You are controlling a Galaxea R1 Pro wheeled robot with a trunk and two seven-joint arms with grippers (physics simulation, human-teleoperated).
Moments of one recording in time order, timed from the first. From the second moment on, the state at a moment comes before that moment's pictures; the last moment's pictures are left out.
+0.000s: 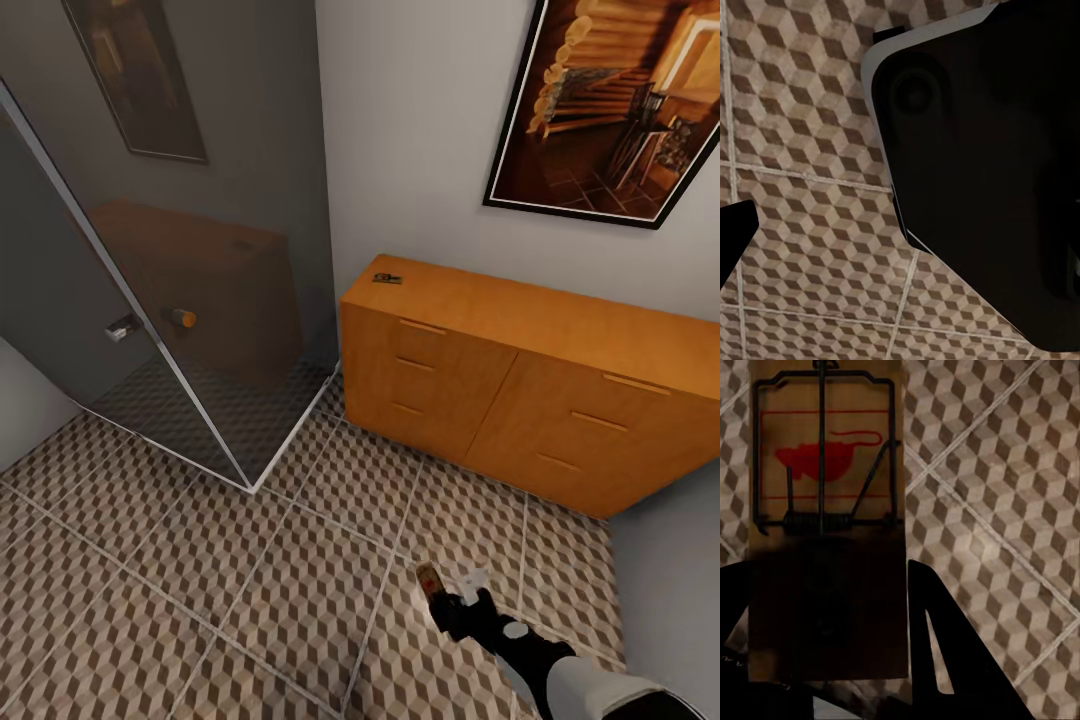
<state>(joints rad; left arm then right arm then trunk) -0.28 0.02 -0.71 0.07 0.49 -0.20 -0.03 -0.69 -0.02 0.31 -0.02 0.00 -0.26 0.18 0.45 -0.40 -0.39</state>
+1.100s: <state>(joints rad) -0.28 0.04 -0.66 -0.18 0.56 -0.20 0.36 -0.24 -0.05 0.29 -0.02 -0.40 -0.69 0.01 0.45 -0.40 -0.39</state>
